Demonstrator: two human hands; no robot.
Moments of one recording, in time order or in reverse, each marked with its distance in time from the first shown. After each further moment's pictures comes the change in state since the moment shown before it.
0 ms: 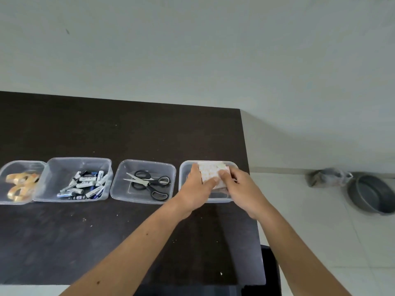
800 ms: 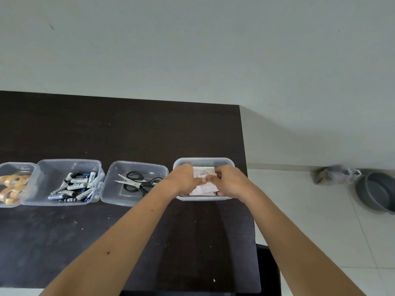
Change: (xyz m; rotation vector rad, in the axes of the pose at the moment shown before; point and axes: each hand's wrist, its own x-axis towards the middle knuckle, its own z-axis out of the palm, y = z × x) left_hand 0.050 0.018 -0.019 0.731 -0.044 -0.201; right_hand 0.061 0.003 -0.004 -0.399 -0.172 0.129
